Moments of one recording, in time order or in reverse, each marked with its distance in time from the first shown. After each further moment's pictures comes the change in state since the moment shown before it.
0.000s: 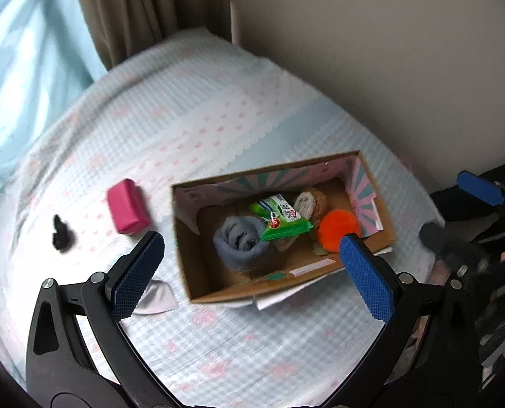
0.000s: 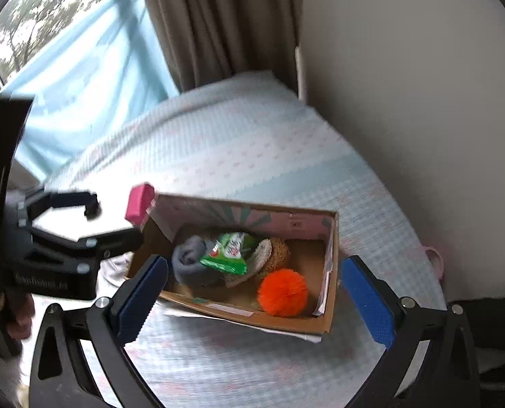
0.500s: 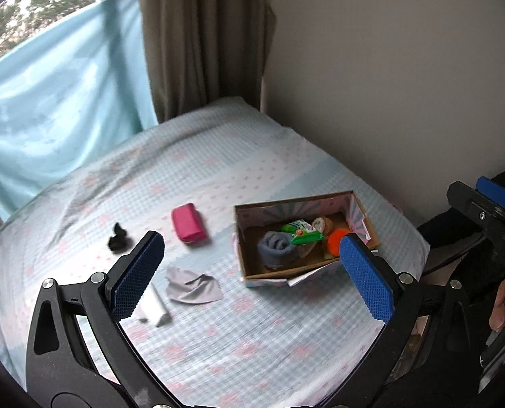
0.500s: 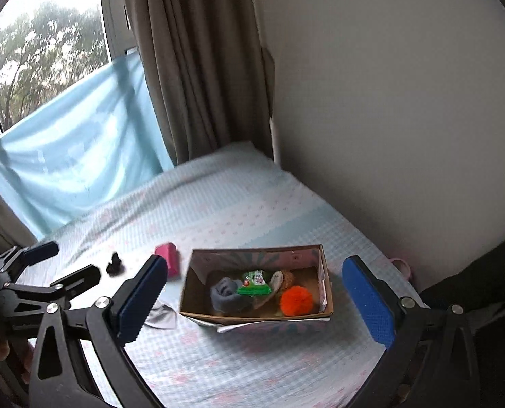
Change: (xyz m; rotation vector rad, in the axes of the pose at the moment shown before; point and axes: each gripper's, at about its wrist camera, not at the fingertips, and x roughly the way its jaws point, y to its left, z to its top) left arm -0.181 0.066 -0.083 -0.069 -0.286 0.040; right arm -0.155 0.094 -0.022 0.100 -0.262 -0.139
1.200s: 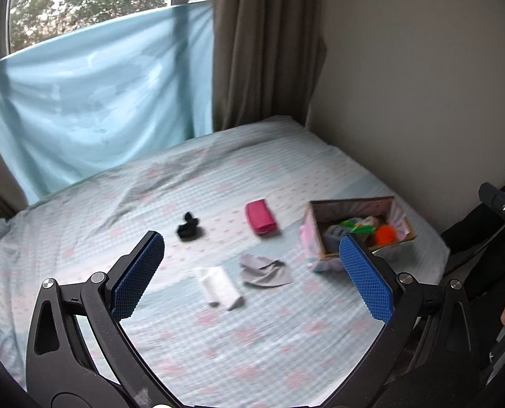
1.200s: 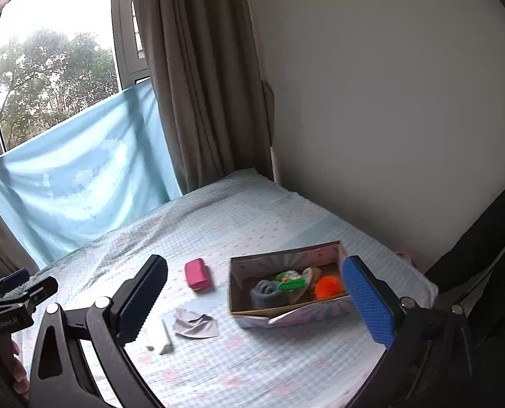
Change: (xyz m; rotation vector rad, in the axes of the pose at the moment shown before) left arm -0.087 0.165 -0.072 -0.074 -0.089 0.079; right arm -0.055 0.125 -0.053 0.059 -0.108 -0.054
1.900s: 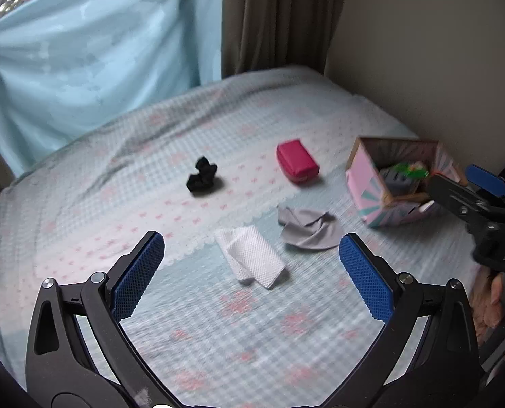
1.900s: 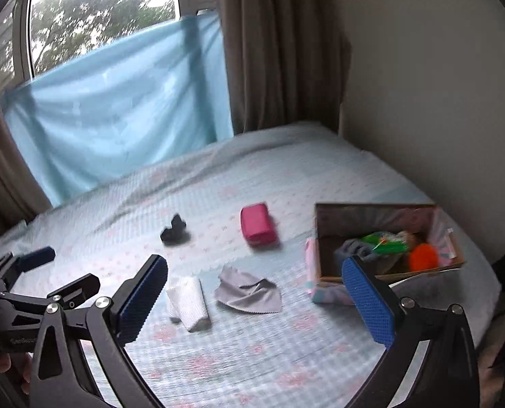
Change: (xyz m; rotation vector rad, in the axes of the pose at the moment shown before) left arm 0.153 0.065 -0.107 0.038 0.114 0.001; right arm 0.159 0.116 -0.124 -0.170 0.136 0.139
